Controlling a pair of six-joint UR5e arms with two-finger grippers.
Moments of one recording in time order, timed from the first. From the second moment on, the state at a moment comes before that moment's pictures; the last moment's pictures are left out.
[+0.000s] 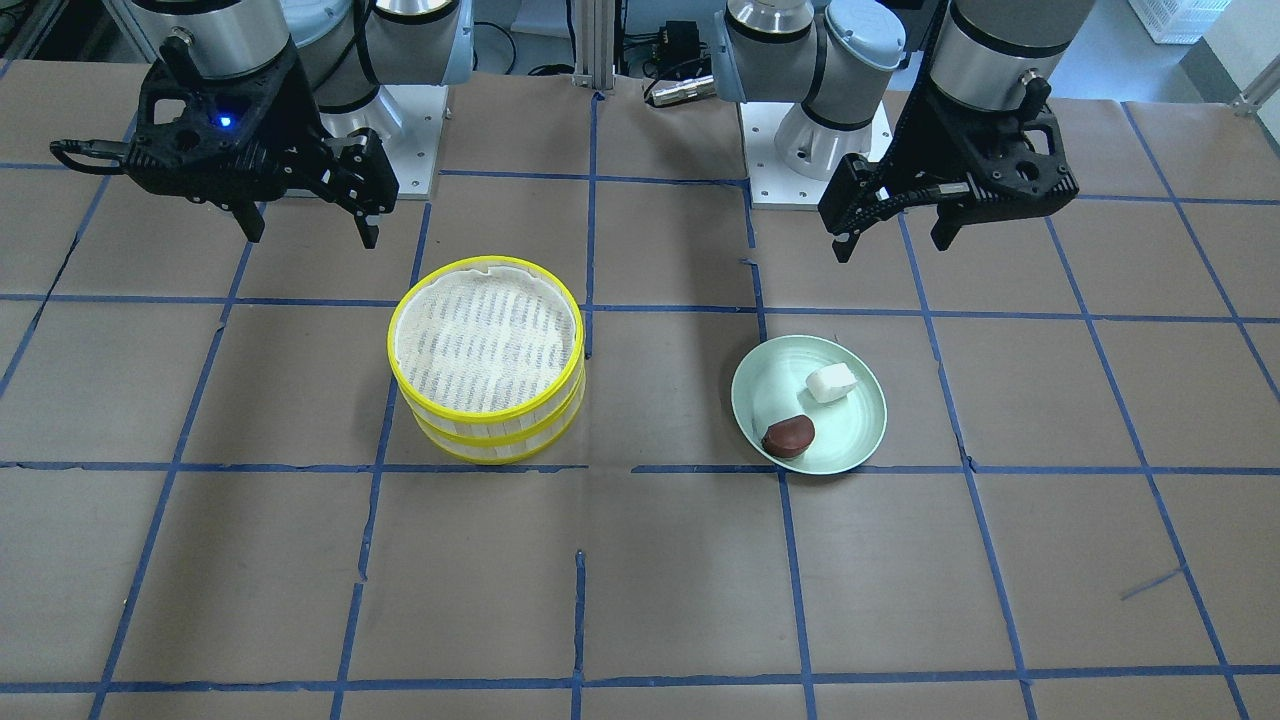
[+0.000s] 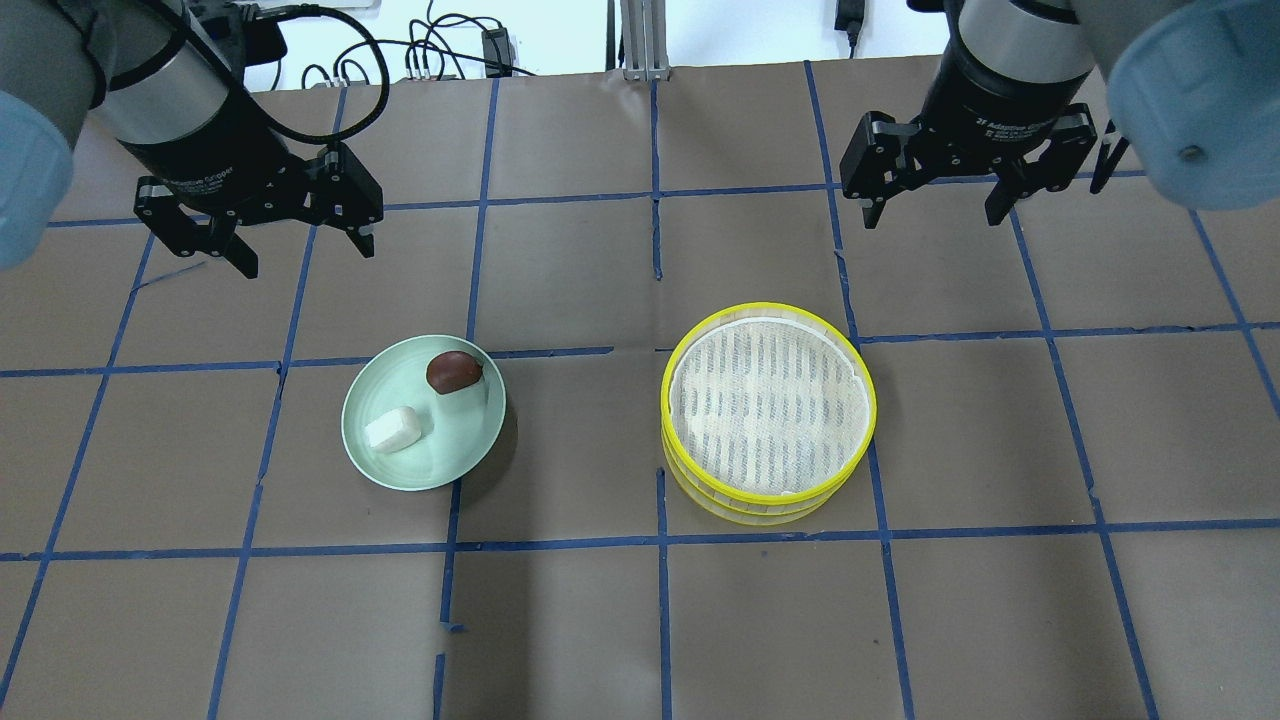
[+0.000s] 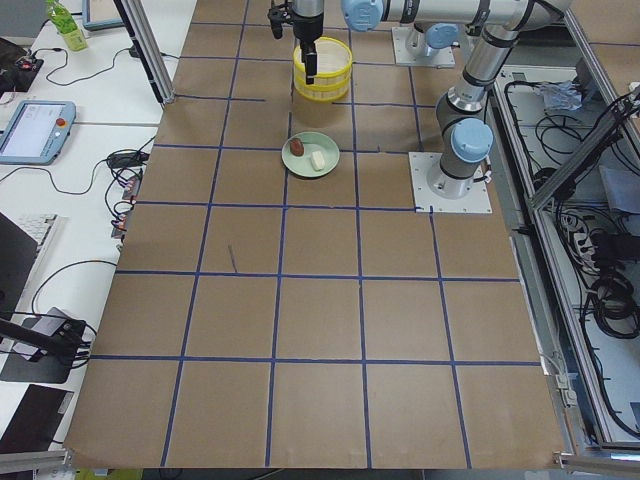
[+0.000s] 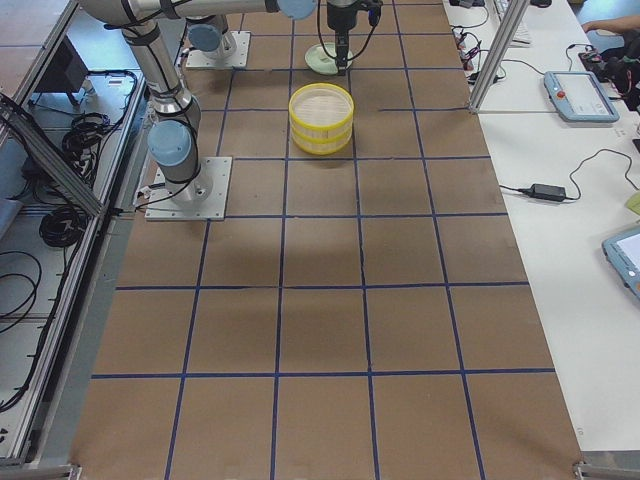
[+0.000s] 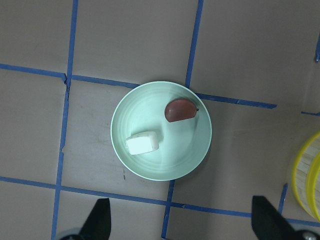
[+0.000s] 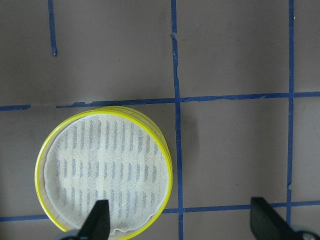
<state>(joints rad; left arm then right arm) -1.53 -1.52 -1.60 -1.57 1.58 -0.12 1.63 -1.59 1.56 -1.58 -1.59 0.09</state>
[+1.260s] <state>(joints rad) -1.47 -1.55 -1.75 -1.50 1.58 0.04 1.62 -1.59 1.58 -1.55 -1.59 0.08</state>
